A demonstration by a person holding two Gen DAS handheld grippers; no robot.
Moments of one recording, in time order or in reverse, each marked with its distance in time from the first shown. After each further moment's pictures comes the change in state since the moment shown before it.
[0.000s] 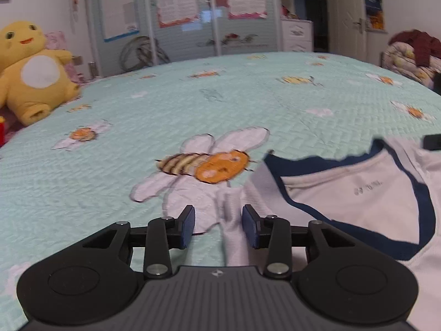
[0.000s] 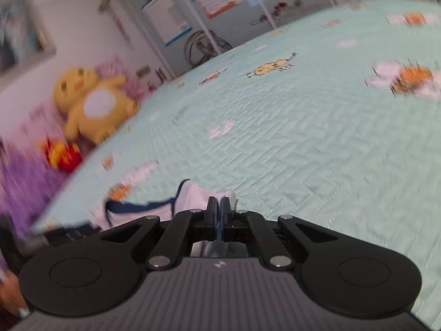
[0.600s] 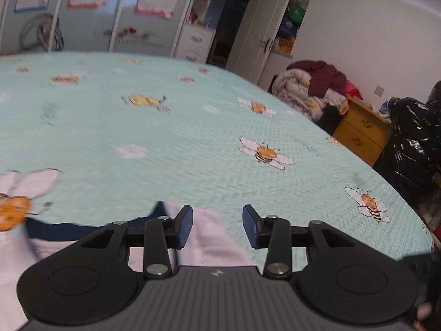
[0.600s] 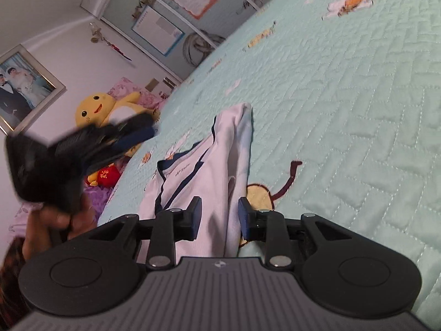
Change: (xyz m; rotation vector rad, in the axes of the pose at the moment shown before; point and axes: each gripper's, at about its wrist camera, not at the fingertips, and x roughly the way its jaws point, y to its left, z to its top) left arm -0.006 -0.141 0.089 -0.115 0.069 -0.599; right arm -0.084 0.013 -0.094 0.160 0.017 0.114
